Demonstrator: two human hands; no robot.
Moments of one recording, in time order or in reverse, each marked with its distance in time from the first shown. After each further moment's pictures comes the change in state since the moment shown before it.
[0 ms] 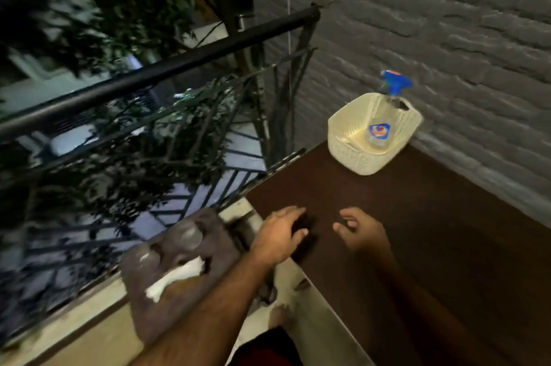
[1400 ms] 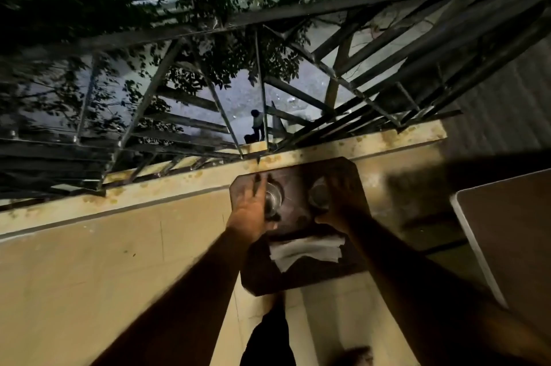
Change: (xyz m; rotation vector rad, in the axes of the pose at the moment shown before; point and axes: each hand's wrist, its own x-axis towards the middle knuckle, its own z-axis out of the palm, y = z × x) left_hand -0.123 -0.484 -0.022 -0.117 -0.085 -0.745; right_hand 0.089 -0.170 0.478 -0.747 -0.615 -0.319
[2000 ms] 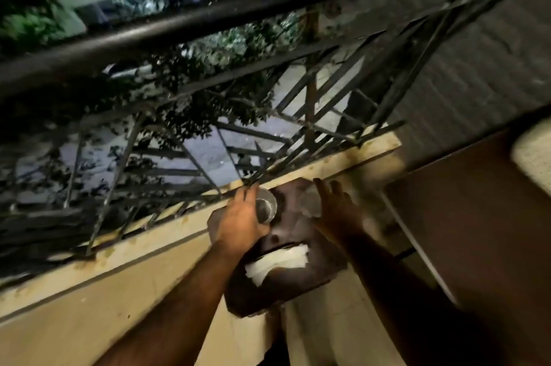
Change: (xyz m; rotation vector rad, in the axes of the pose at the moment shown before) left_hand -0.055 0.101 -0.065 0.040 0.242 0.196; right_hand -0.078 0.034 -0.067 0.115 0.288 0.068
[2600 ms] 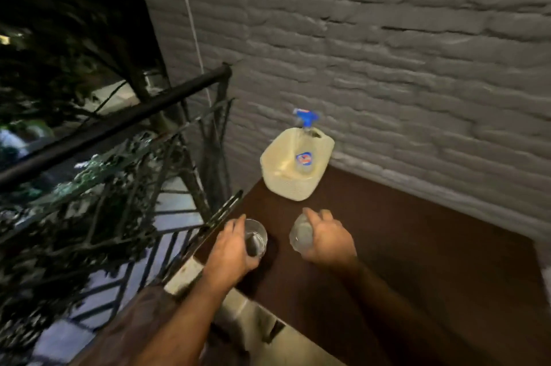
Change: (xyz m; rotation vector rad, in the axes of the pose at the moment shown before) left_hand -0.115 0.392 0.038 0.011 -0.089 0.630; right_hand -0.269 0.273 -0.215 0.153 0.341 0.472
